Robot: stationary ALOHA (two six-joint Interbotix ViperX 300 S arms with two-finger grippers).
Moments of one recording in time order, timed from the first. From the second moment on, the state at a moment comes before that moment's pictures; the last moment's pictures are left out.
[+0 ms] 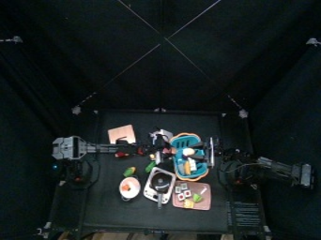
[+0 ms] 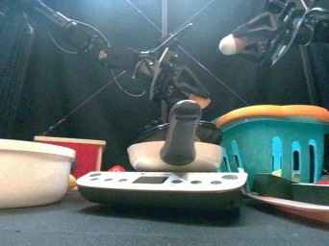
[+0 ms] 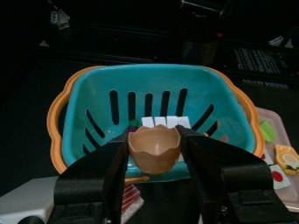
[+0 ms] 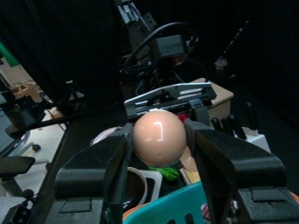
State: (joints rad) left arm 0.20 0.10 0.43 0.45 -0.23 -0.46; right arm -0.40 -0.84 1.03 -1.10 -0.39 1.23
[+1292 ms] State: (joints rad) left arm 0.20 0.28 0.27 0.44 -0.24 -0.46; right arm -0.51 -0.82 1.11 -1.10 -0.38 1.24
